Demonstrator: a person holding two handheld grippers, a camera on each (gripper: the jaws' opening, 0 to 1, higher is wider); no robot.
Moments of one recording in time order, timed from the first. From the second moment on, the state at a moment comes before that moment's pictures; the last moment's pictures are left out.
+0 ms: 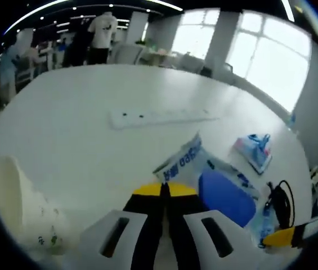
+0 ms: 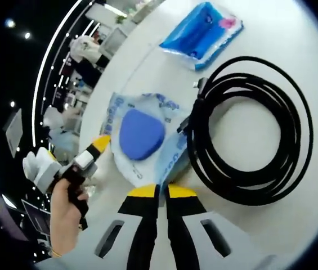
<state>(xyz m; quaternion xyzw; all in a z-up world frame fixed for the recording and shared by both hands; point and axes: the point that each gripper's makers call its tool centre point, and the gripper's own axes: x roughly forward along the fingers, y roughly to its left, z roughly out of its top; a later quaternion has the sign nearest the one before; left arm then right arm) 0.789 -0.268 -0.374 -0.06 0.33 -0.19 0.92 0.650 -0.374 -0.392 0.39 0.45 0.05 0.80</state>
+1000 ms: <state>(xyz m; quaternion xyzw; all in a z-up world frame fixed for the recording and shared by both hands) 0.765 -0.239 -0.266 -0.03 0.25 -0.18 0.95 0.658 -0.354 -0.351 0.45 0.43 0.12 0.78</state>
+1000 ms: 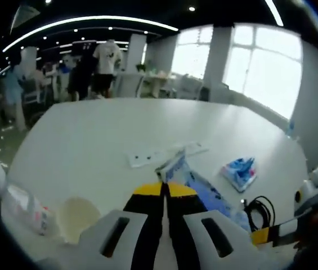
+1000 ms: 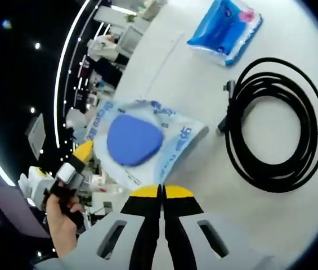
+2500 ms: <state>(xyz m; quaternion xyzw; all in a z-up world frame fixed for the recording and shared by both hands) 0.703 -0.233 -0.312 -0.21 0.24 -0.08 0.94 0.744 -0.409 -0.331 0.08 0.35 0.15 0.92</state>
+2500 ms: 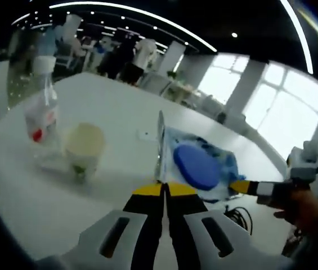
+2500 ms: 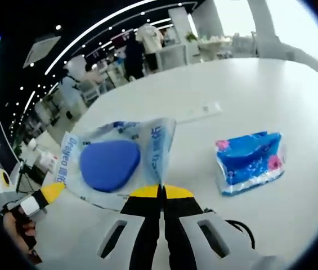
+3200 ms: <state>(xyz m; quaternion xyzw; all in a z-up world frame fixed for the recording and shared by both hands) 0.717 -0.224 -0.366 -0.22 0.29 -0.04 0.93 0.770 -0.398 -0.371 0.02 0.37 0.19 0.91</state>
